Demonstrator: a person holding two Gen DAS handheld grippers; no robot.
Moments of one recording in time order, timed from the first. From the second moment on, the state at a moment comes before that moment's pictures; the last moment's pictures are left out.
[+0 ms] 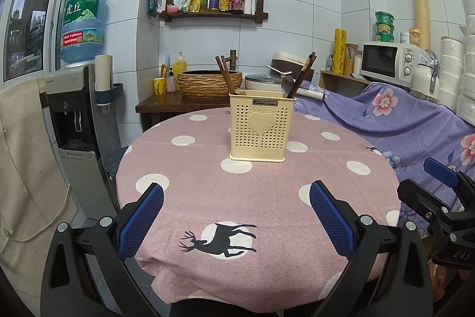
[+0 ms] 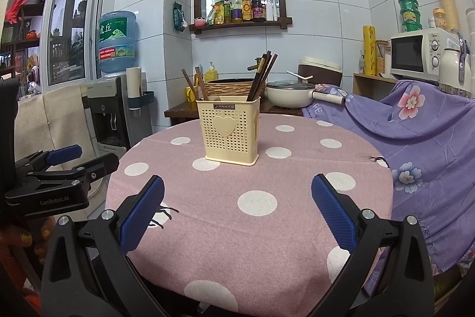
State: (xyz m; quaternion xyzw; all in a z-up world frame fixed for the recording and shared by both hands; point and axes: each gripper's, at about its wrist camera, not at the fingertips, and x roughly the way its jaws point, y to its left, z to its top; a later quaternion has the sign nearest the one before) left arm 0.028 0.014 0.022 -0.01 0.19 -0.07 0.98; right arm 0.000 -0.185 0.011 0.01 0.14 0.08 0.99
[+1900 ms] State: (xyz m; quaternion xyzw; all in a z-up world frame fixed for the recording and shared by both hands) left arm 0.033 0.017 0.023 0.00 0.20 -0.07 0.98; right arm 0.007 -0.189 0.006 0.02 0.16 0.08 0.98
